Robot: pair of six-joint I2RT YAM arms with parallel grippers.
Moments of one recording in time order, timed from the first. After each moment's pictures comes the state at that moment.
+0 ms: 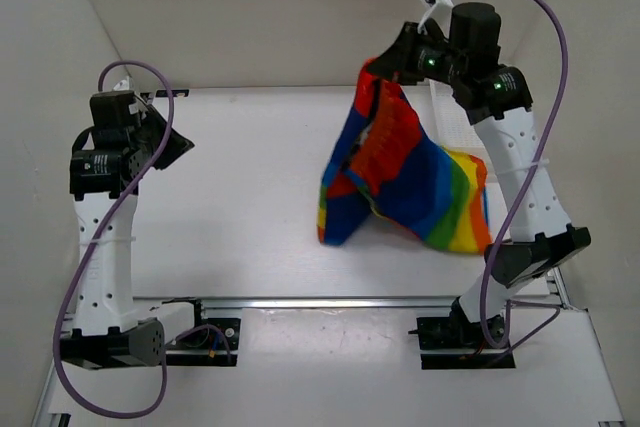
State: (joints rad) left arm 0.05 1.15 1.57 -1.04 0.13 -0.59; right arm 0.34 1.63 2.07 -0.74 -0.46 0.41
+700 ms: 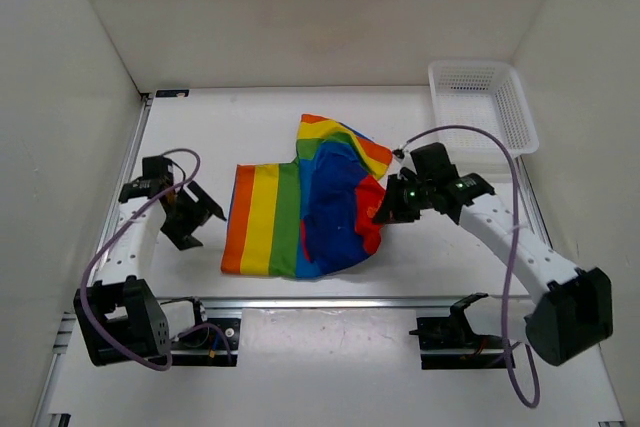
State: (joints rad) left arm 0.16 1.19 0.96 -0.95 0.20 -0.62; right arm 0.48 1.15 0.98 -0.68 -0.44 0.44
